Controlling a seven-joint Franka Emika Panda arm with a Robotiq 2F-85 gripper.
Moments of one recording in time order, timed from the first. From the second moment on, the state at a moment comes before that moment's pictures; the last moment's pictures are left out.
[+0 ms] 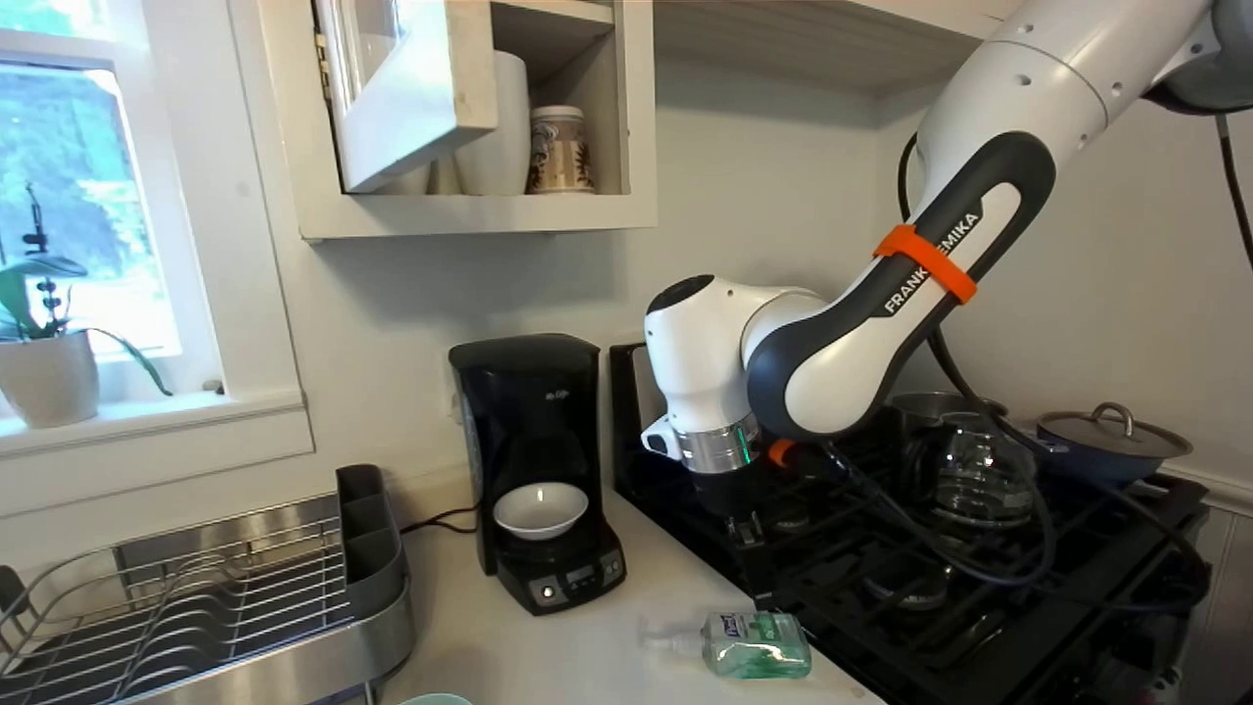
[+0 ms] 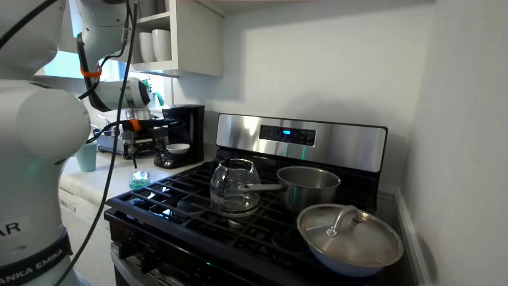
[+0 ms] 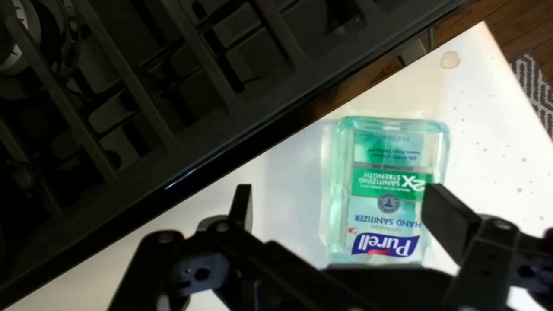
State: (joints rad) arm 0.40 0.30 0.28 -2.12 -0.37 2.19 -0.09
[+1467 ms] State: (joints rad) arm 0.50 0.65 0.28 -1.72 -0.35 1.95 0.10
